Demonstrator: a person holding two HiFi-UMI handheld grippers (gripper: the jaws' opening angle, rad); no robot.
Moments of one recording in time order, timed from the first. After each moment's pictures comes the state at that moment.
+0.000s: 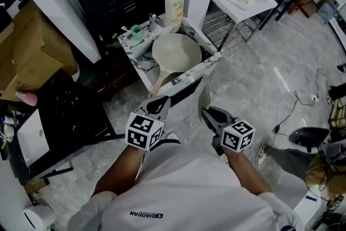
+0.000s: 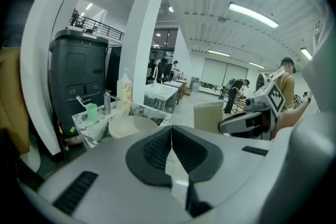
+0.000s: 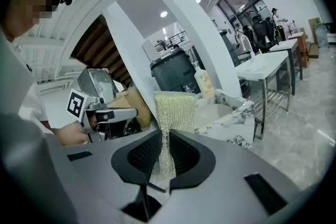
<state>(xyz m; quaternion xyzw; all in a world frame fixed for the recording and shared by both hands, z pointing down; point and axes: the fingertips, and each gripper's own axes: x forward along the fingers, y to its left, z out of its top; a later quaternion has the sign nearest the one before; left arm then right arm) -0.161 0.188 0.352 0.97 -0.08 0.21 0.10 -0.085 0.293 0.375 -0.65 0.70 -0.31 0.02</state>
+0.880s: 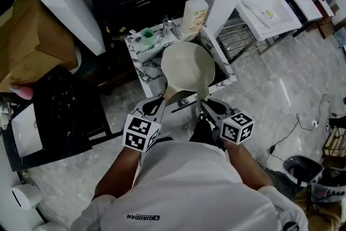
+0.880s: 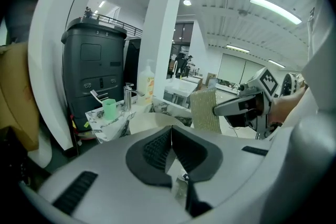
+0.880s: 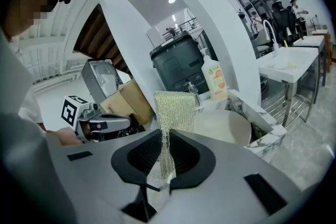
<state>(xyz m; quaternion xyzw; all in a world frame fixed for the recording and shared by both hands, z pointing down) -0.122 0.061 0.403 0.95 -0.16 0.24 0.12 -0.006 0.132 0.405 -0.59 0.74 -0.32 -0.03</state>
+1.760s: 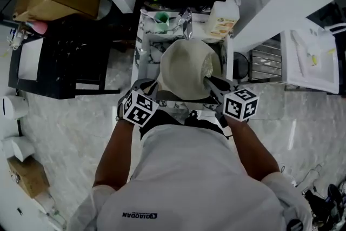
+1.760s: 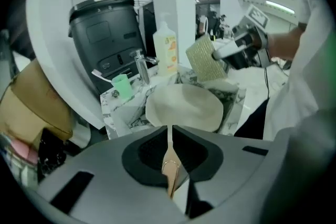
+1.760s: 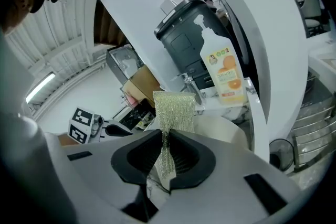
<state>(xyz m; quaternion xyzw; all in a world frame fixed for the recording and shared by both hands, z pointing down) -0.040 0.014 0.513 0.83 -0.32 0.44 0.12 0.137 -0.007 0.452 -0.38 0.84 -0.37 -0.11</state>
